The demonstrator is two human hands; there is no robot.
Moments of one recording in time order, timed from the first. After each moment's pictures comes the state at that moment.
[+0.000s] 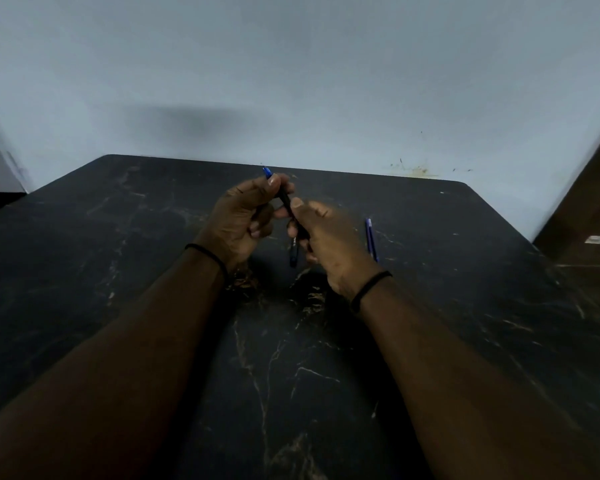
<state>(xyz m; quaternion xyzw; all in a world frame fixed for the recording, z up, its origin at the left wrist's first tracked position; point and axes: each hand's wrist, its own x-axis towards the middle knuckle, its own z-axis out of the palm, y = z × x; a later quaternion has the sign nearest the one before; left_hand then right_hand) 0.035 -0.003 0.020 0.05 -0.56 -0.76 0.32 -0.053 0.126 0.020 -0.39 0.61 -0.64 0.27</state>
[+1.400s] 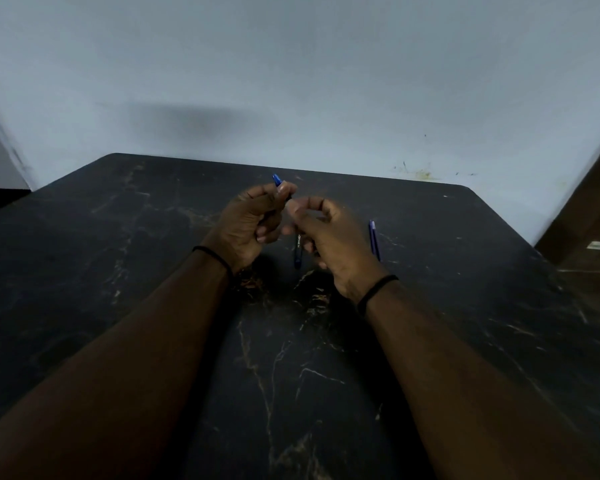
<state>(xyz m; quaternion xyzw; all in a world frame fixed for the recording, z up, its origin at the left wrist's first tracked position) 0.034 0.001 0.016 0.06 -0.57 -0.76 0.32 -0.050 0.131 0.023 -0.37 0.60 -0.66 0.27</state>
